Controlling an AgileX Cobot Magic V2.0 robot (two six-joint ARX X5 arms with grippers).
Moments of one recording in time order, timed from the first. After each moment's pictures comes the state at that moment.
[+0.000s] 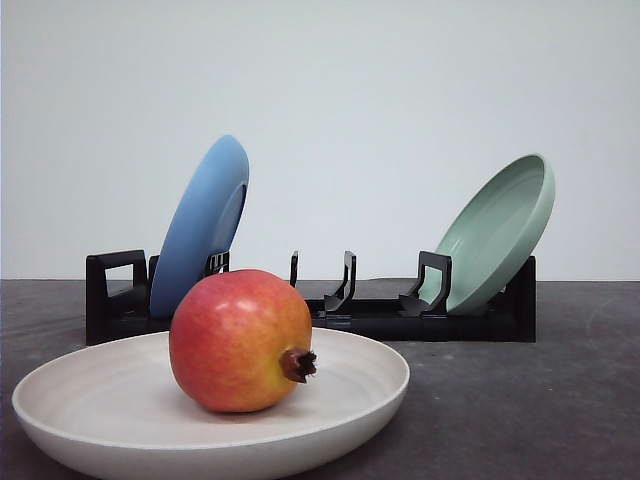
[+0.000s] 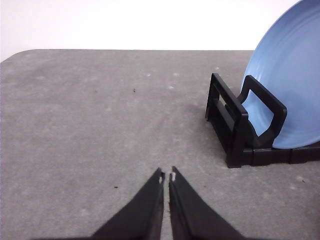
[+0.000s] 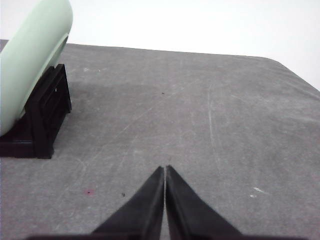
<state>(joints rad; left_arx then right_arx) 0.00 0.01 0.02 -0.18 0.05 0.01 -0.02 0.00 0.02 -0.17 0.05 -0.02</state>
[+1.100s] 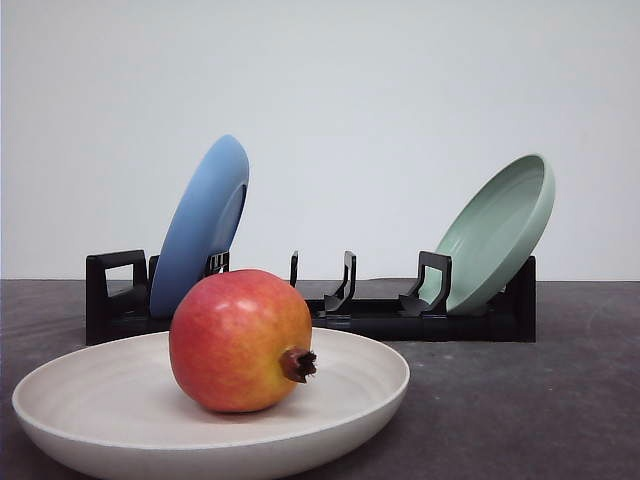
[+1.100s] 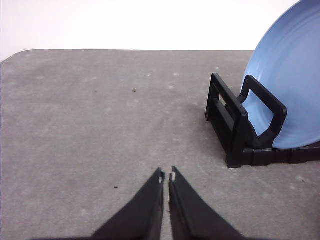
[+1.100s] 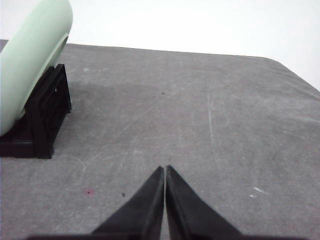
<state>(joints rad) 0.00 0.01 0.02 -0.18 0.05 0.01 -0.02 0.00 0.02 -0.17 0.05 -0.02</state>
